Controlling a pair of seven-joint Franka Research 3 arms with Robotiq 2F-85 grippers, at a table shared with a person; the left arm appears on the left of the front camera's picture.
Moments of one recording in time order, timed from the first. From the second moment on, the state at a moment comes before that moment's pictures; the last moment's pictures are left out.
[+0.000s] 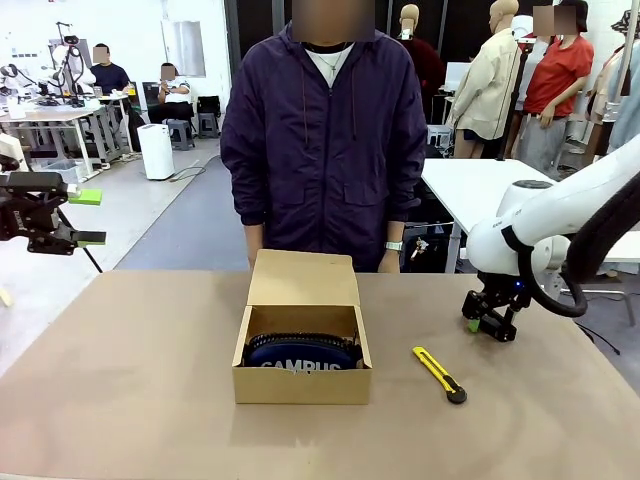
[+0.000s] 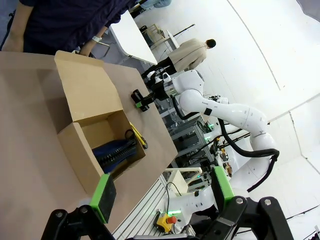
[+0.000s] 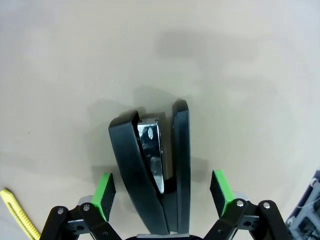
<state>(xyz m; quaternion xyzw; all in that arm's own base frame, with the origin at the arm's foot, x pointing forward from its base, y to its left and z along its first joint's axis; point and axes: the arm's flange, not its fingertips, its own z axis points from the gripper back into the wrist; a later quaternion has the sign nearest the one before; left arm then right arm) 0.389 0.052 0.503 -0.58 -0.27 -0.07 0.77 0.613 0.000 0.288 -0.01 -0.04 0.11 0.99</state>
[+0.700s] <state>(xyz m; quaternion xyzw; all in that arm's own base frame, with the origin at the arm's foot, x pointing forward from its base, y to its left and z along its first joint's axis) 0.389 0.052 0.503 -0.58 -0.27 -0.07 0.77 0.624 -0.001 0.294 -0.02 -0.05 0.13 0.99</state>
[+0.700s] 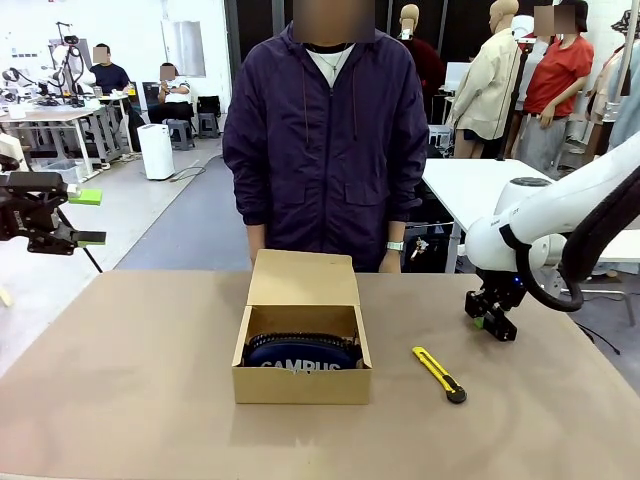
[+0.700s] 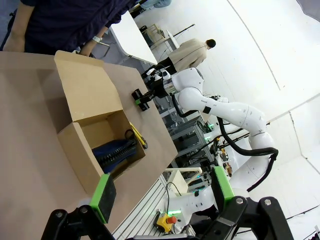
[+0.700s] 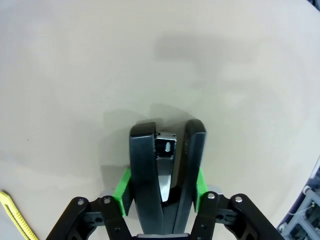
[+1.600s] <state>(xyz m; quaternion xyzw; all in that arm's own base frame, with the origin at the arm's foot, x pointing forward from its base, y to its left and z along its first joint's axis) 0.389 0.052 0.503 -0.58 -0.27 -0.07 0.77 0.622 -0.008 0.324 -0.02 -0.06 0.15 0.99</state>
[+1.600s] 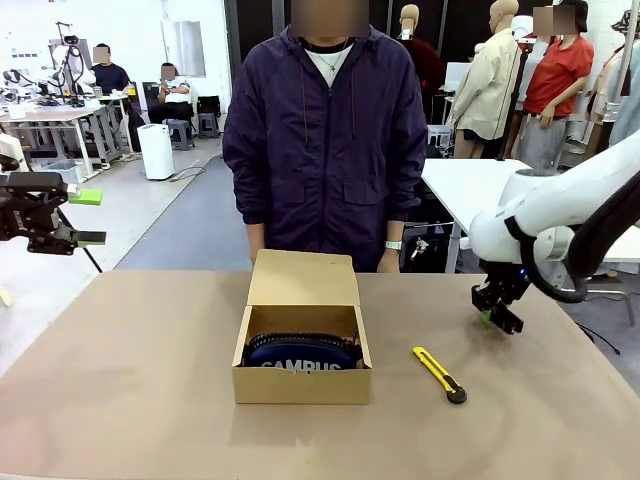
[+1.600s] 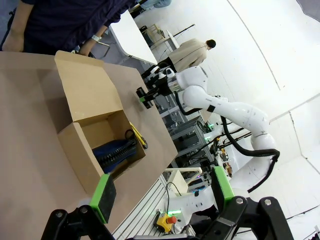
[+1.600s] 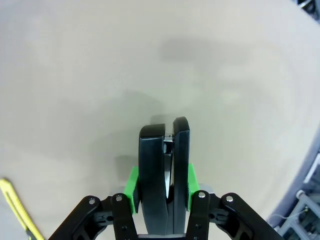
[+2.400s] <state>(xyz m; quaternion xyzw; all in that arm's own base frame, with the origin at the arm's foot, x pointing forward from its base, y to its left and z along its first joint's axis) 0.389 0.052 0.503 -0.58 -0.27 -0.07 0.77 0.451 -0.025 0.531 -0.01 -0.12 0.22 0.97</state>
